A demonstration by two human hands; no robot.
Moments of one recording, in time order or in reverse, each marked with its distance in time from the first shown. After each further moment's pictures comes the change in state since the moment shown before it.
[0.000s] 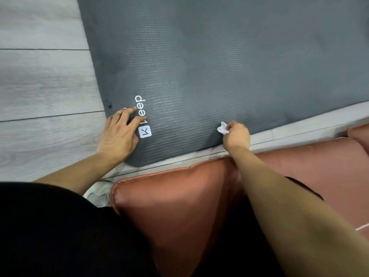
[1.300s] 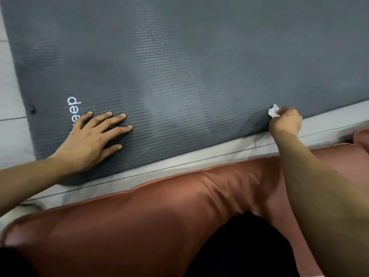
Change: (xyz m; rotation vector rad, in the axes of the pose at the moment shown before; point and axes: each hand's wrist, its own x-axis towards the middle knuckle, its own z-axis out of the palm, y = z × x) left_hand 0.054 0.062 0.040 0.186 -0.092 0.255; right_hand 0.198 0.208 -0.049 0.058 0.196 0.231
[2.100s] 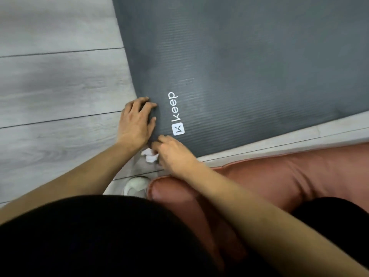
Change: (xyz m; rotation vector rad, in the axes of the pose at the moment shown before) left_hand -0.080 -0.101 -0.032 -0.258 0.209 -0.396; right_hand -0.439 -0.308 0.055 0.115 -0.650 -1.162
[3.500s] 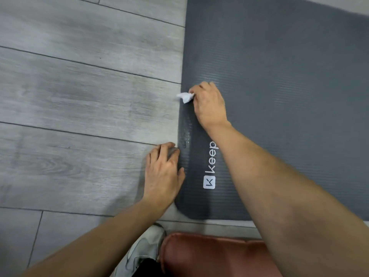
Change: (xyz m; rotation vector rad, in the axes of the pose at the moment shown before) left_hand -0.021 0.007 0.002 -0.031 0.073 -0.334; right_hand 0.245 0.052 -0.096 -0.289 0.502 -0.094
